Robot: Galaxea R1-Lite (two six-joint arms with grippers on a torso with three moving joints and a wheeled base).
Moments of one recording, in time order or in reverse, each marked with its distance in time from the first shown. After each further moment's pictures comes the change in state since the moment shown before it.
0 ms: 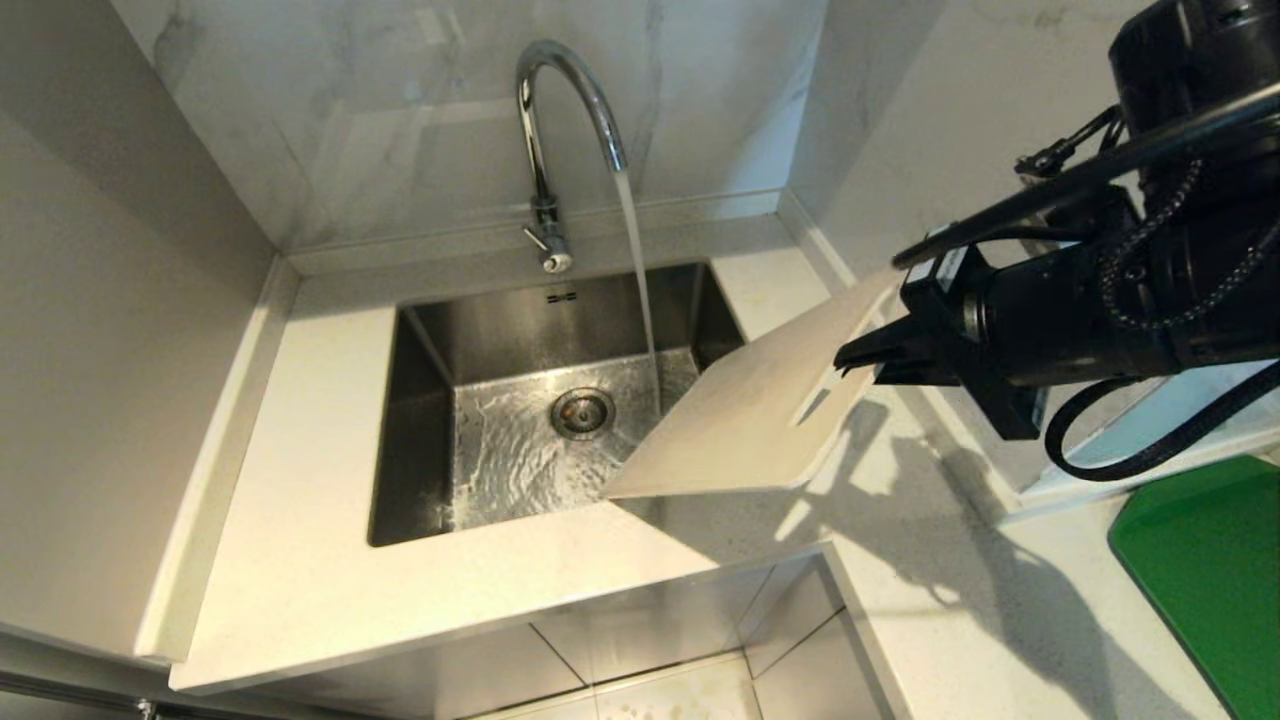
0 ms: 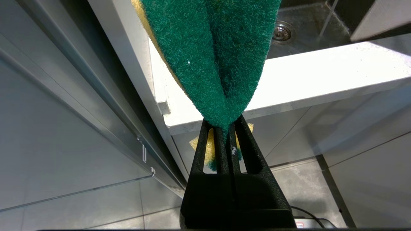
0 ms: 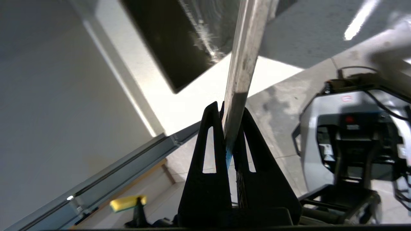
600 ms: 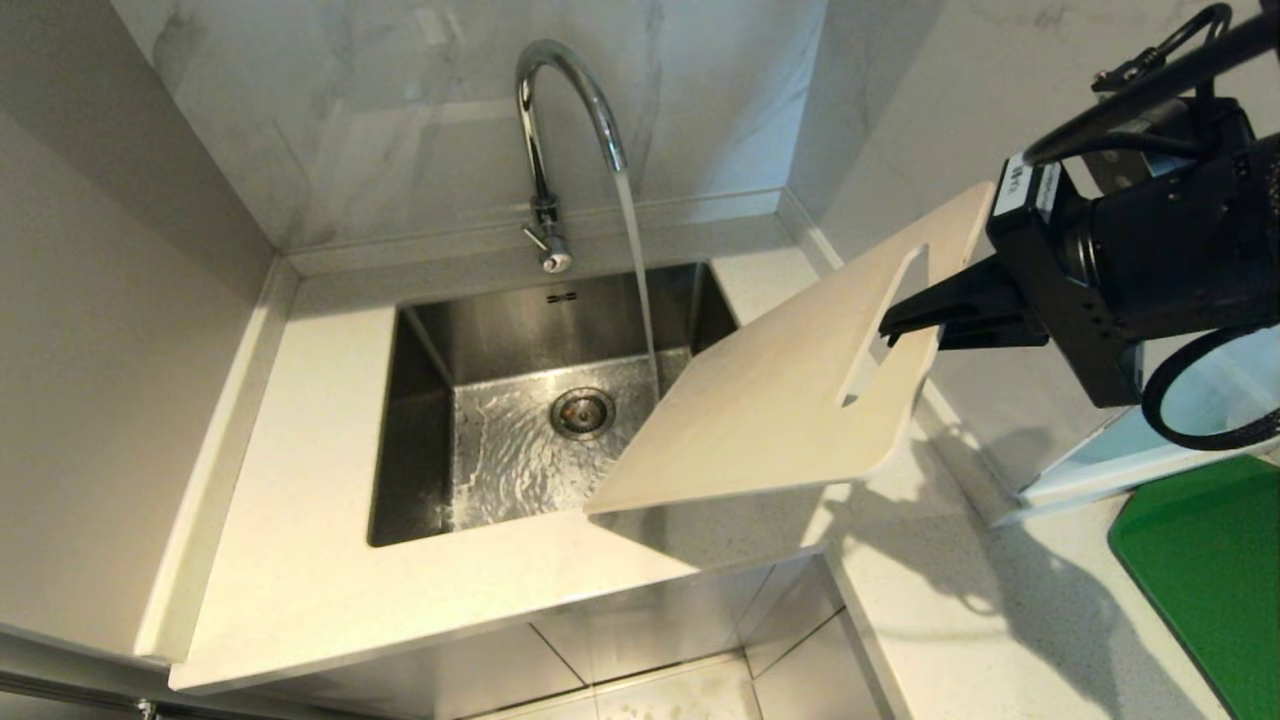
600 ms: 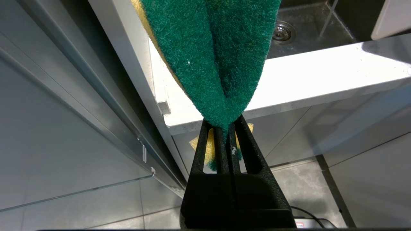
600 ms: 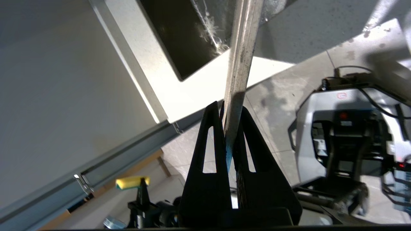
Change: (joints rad) left arm 0.000 0.000 0.000 0.000 0.000 0.000; right arm -0.006 -0.028 -0.194 0.240 0.018 -0.059
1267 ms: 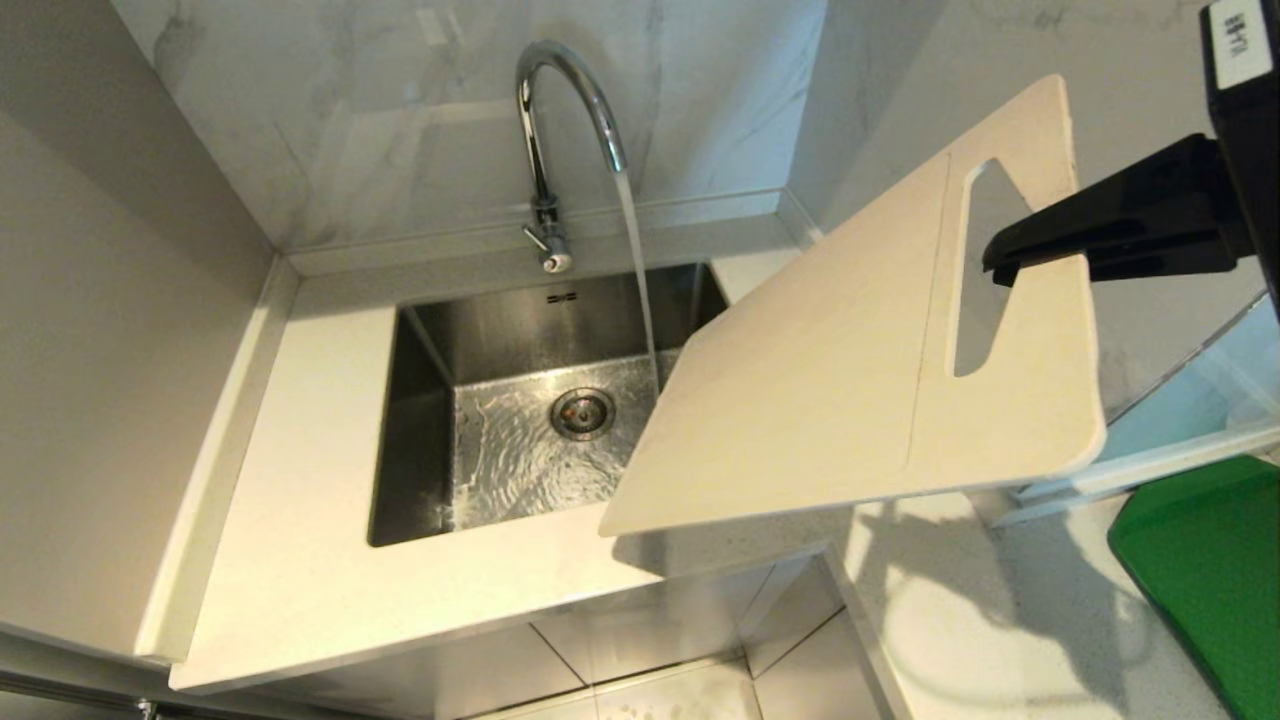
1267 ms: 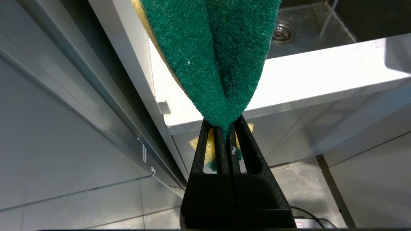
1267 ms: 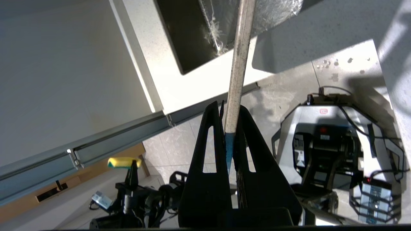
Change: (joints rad) left arm 0.000 0.000 0.000 0.000 0.000 0.000; right arm 0.001 -0.056 -0.227 0.228 -0.006 -0.119
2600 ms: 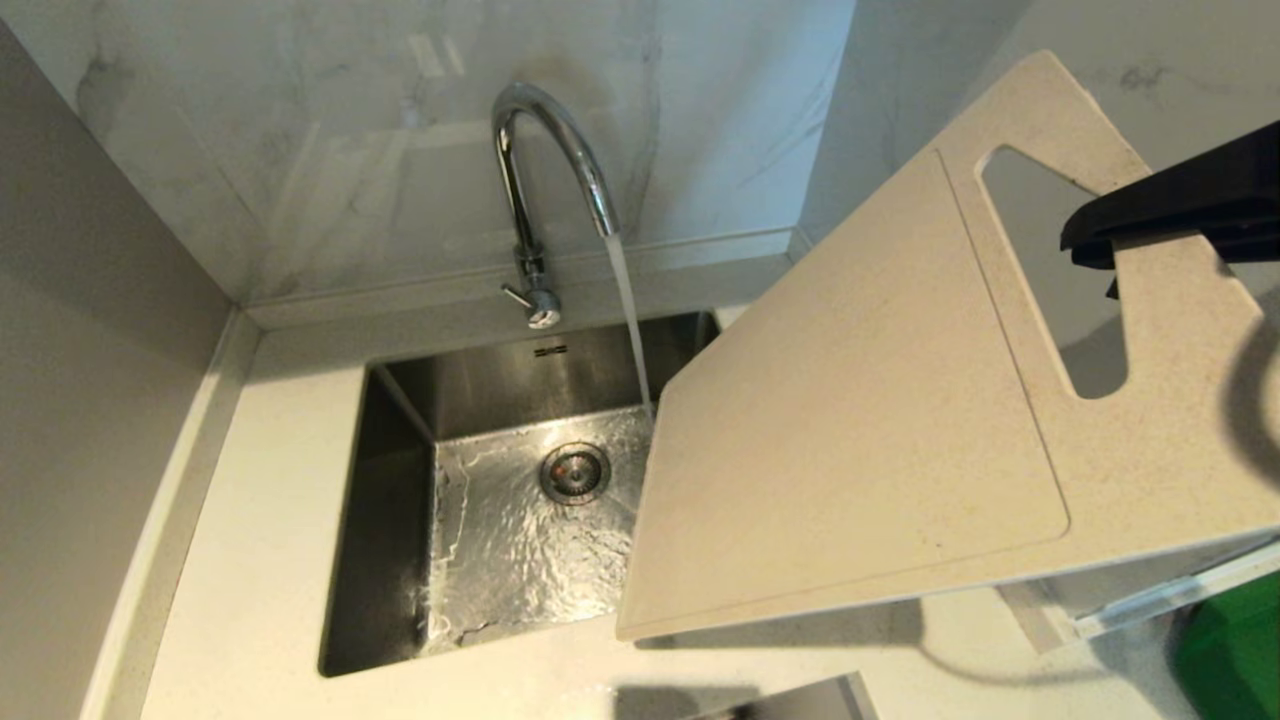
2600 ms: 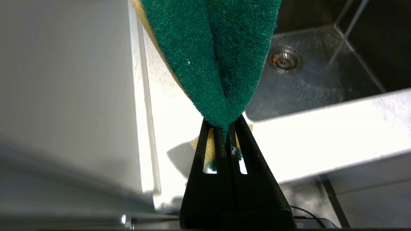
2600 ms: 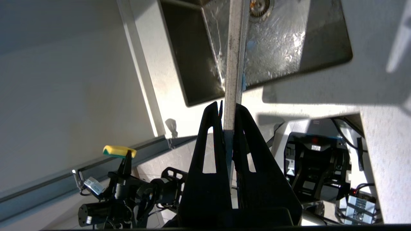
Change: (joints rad) left arm 0.000 0.000 0.000 0.000 0.000 0.003; right arm 0.001 -0.077 0.015 0.010 0.007 -0.071
